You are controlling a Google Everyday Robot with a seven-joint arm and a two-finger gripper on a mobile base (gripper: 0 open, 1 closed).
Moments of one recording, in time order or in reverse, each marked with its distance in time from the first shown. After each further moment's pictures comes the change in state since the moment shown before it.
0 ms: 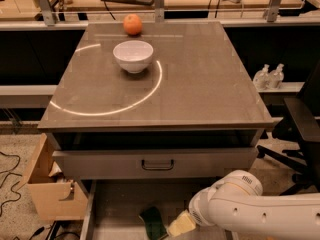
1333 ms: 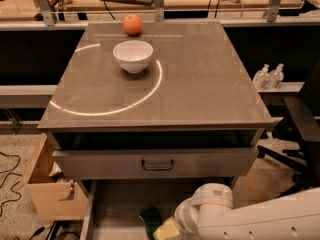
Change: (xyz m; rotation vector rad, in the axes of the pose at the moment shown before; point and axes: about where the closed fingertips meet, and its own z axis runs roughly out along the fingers) arm -0.004 0.027 0.066 -0.018 -0.036 0.043
